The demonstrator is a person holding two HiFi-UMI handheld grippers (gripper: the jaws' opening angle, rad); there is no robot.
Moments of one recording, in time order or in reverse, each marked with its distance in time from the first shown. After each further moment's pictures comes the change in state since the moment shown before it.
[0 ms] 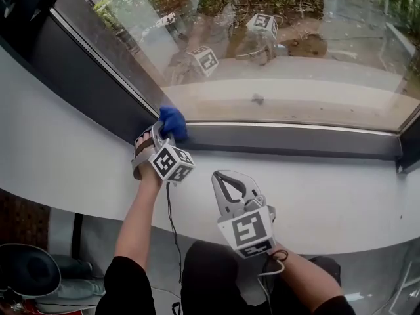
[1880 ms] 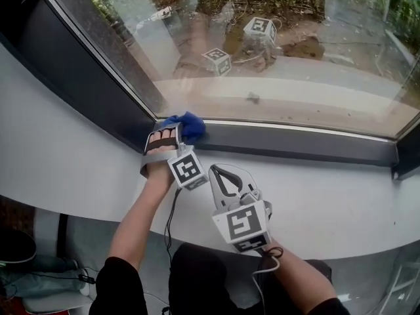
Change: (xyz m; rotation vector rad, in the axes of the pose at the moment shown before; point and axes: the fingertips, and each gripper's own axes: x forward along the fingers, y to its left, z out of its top) left arm -0.001 -0.064 0.056 0.318 -0.069 -0.047; right arm 0.022 -0.019 -0.018 -0.047 0.043 -0.026
